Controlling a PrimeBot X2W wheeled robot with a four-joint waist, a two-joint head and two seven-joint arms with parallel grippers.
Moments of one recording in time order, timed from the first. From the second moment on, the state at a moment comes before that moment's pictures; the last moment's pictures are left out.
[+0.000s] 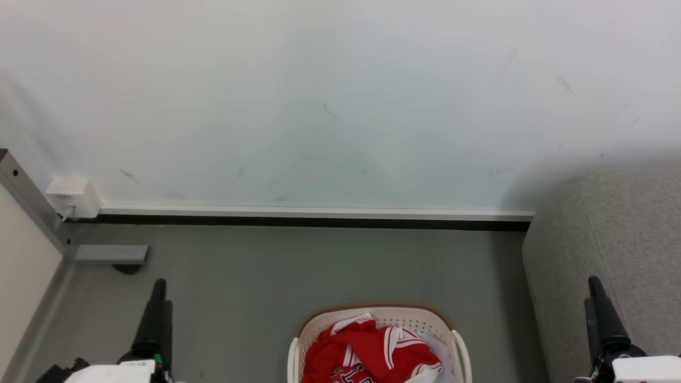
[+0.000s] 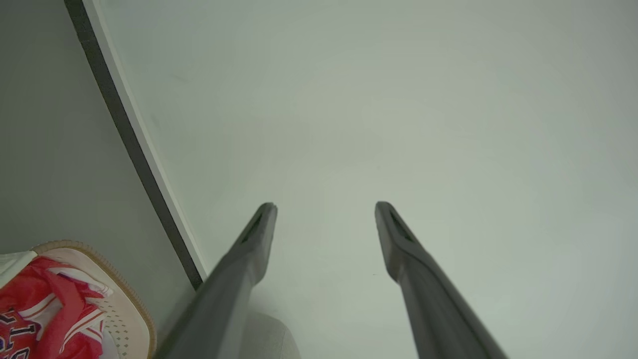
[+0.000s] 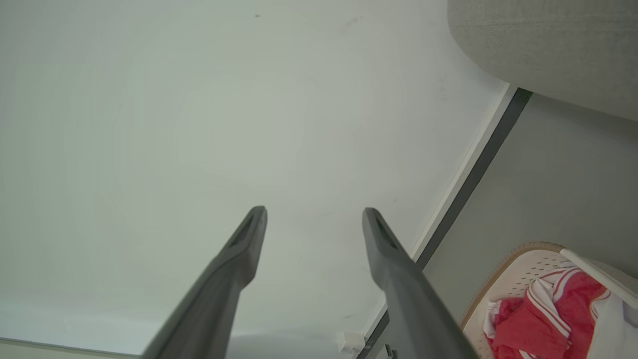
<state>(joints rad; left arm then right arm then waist) -0.07 0.04 0.10 0.21 -1.48 -0.13 0.03 -0.07 -0.04 -0.03 0.21 1.52 0.13 0.03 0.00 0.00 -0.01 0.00</state>
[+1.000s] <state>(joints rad) -0.04 0.04 0.06 0.12 -0.84 -0.10 -0.08 -0.08 -0.08 0.07 0.18 0.96 0.13 -0.08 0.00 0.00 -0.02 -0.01</state>
